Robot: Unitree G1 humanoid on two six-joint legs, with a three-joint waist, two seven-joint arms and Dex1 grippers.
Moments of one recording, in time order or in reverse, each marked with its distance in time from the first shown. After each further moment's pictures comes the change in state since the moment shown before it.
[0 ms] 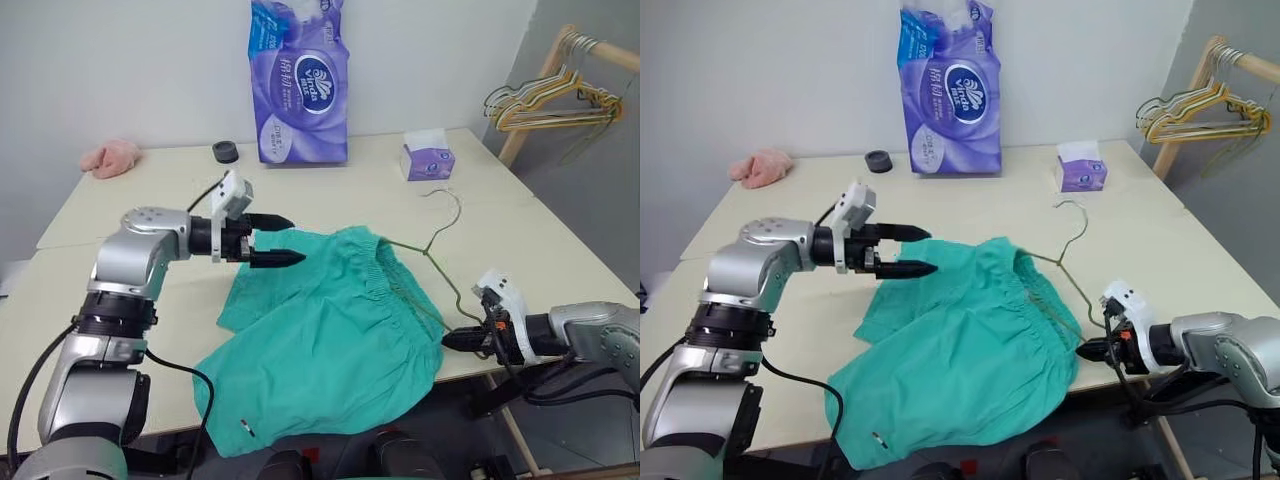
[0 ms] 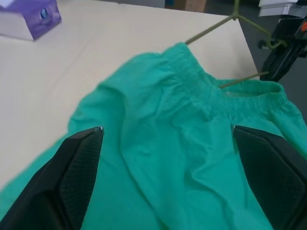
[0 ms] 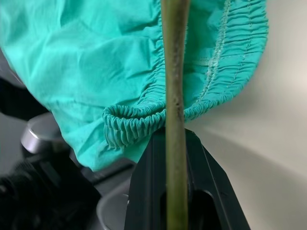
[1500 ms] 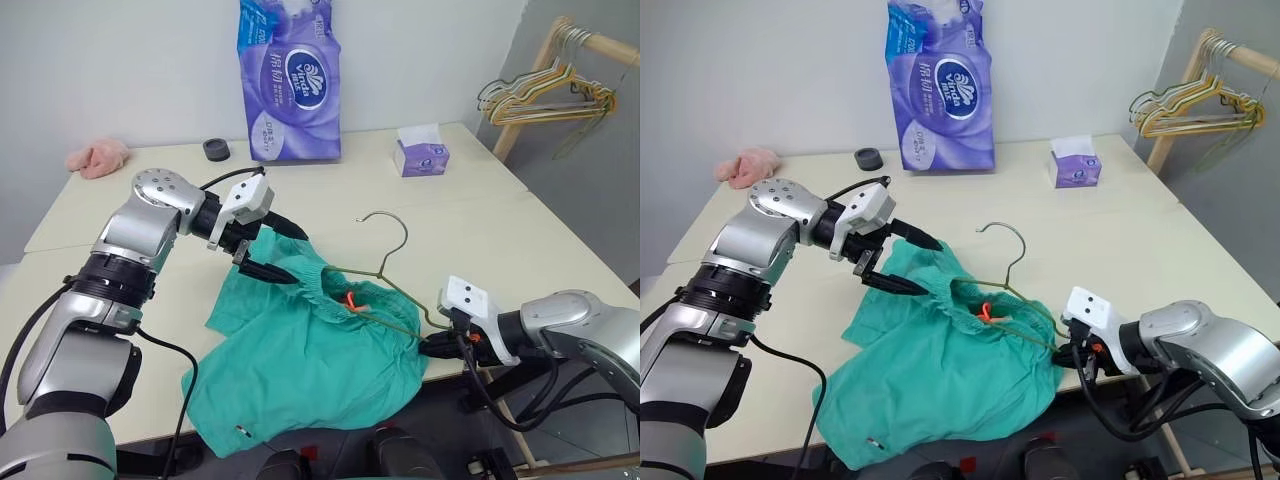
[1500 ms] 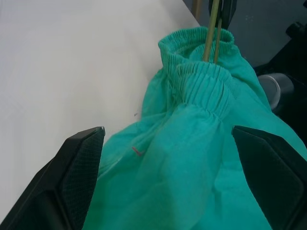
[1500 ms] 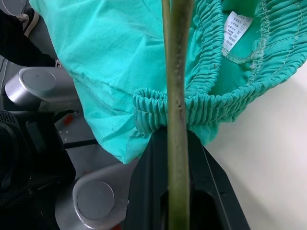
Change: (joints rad) left arm -0.164 0.070 -0.306 0.143 0.003 -0.306 -0.231; right arm -0.092 -0.059 0.198 -0.183 -0.113 -0.131 0.056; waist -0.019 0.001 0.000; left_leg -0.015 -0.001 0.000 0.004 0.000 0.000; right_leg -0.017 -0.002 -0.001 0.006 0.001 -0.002
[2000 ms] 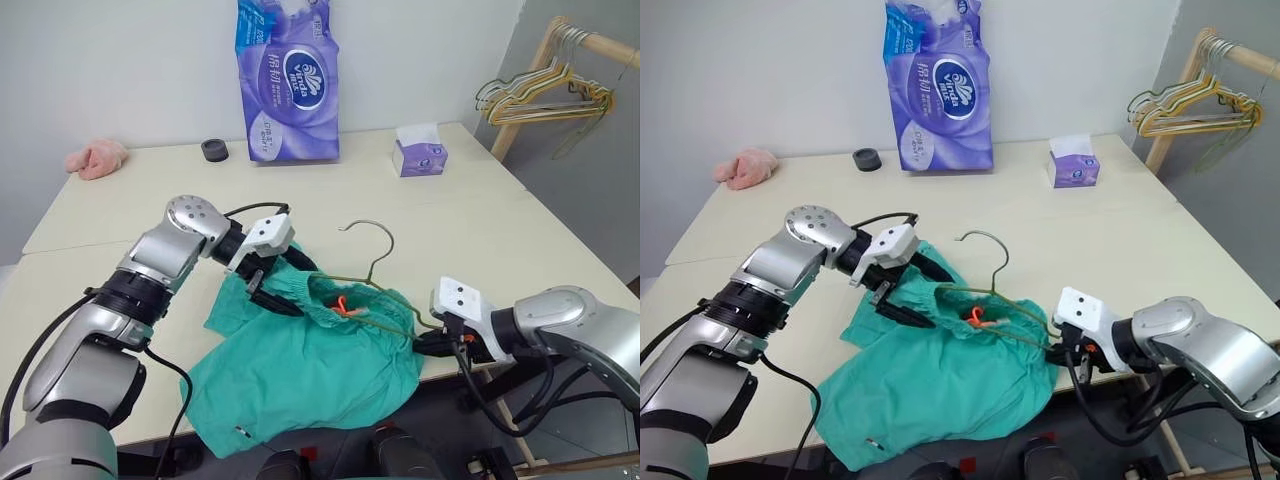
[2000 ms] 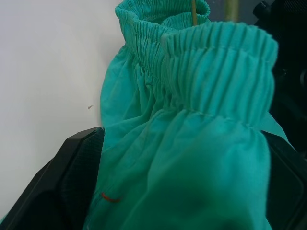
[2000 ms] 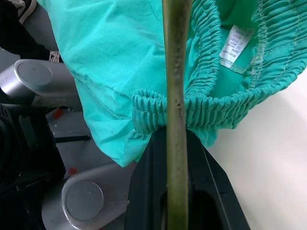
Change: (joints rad) left arm 0.066 -0.020 -0.104 -0.058 -0.001 -0.011 0.000; right arm -0.031 0.000 0.038 -0.043 -0.050 -0.035 0.008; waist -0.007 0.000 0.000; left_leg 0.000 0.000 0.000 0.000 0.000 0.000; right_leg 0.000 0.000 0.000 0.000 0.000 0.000
